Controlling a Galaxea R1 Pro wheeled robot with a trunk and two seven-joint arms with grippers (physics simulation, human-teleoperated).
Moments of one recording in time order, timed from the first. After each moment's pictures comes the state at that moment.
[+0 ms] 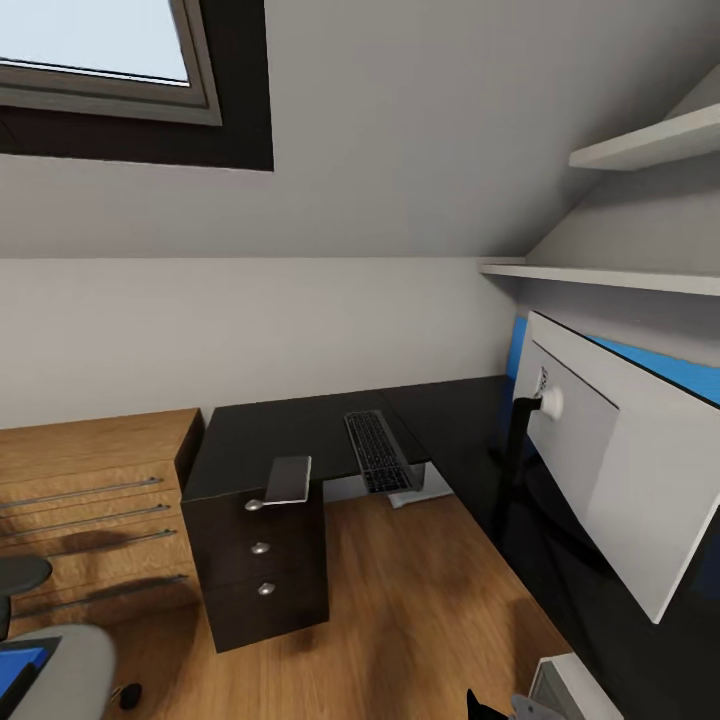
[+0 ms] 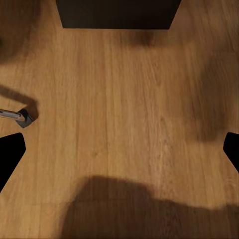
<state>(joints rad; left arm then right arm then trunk) 0.06 -0.12 0.13 -0.67 0.03 -0.14 0.08 -0.41 0.00 -0.45 0.02 0.03 -0.47 0.10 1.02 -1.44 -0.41</state>
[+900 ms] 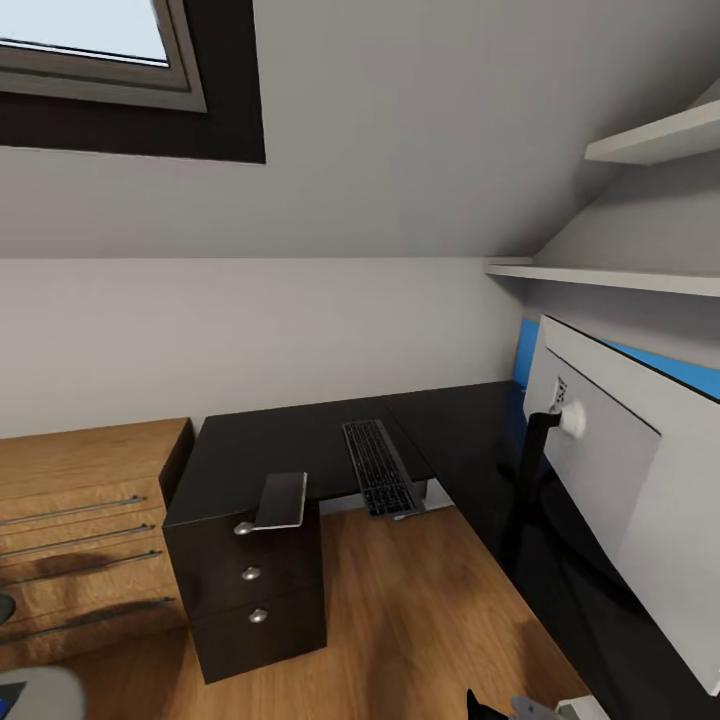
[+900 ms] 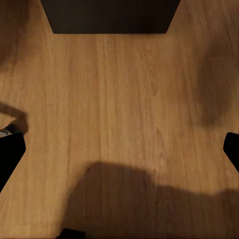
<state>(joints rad) 0.06 -0.12 0.13 -0.63 0.02 -0.14 0.08 -0.41 0.00 -0.45 0.02 0.03 -0.47 0.11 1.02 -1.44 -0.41</state>
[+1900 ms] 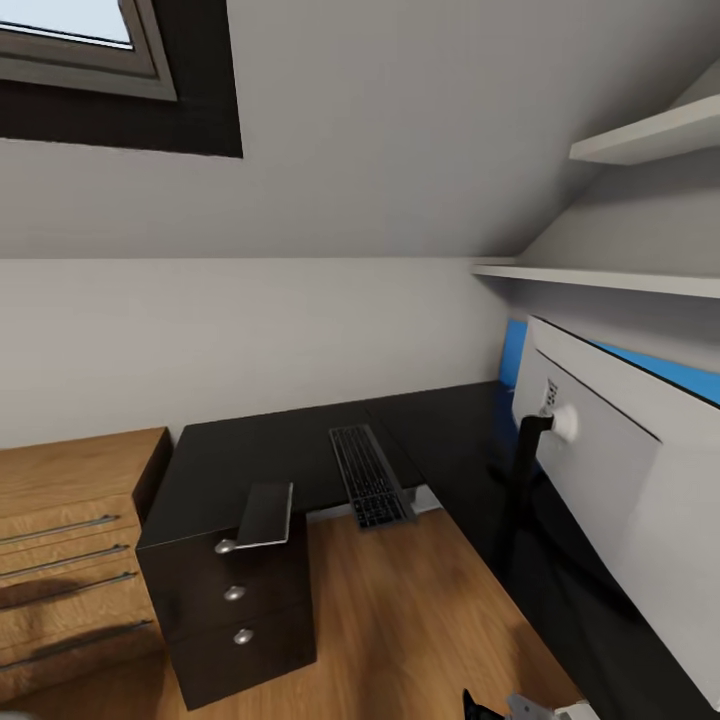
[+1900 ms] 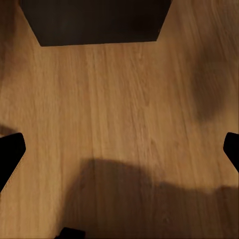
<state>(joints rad) 0.06 -0.12 0.13 -0.62 0.02 -0.14 0.08 -0.41 0.01 -0.45 0.02 0.03 -0.47 0.11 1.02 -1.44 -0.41</state>
